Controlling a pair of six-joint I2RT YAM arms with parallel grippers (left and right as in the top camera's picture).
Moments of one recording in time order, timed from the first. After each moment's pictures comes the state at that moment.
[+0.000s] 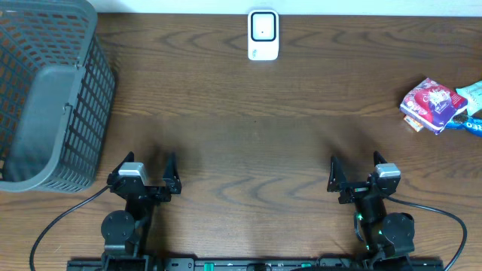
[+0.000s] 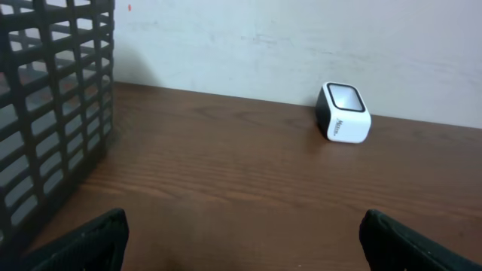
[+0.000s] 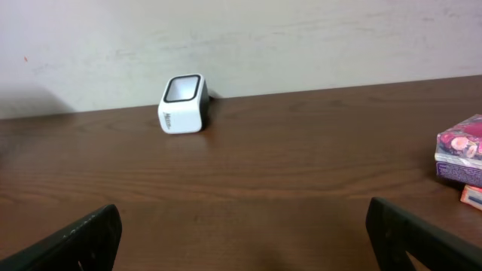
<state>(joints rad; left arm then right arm) -0.03 0.01 0.02 -0.11 0.08 -0.17 0.18 0.01 0.01 -0.07 0.03 0.17</state>
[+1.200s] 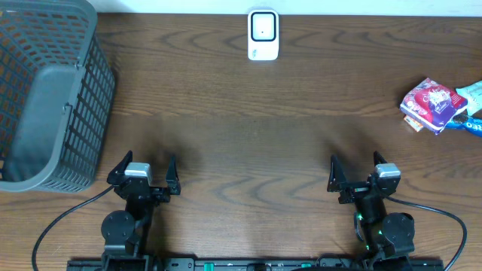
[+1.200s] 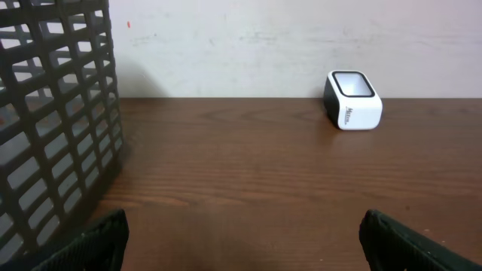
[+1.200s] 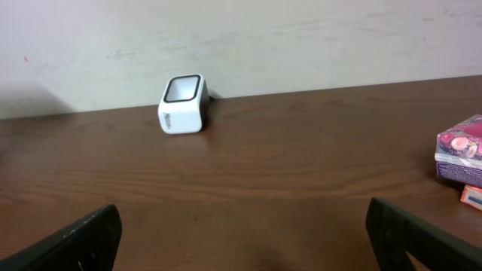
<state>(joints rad) -0.04 0.01 0.02 -0.11 0.07 -0.04 0.18 0.01 0.01 -0.07 0.03 0.17</state>
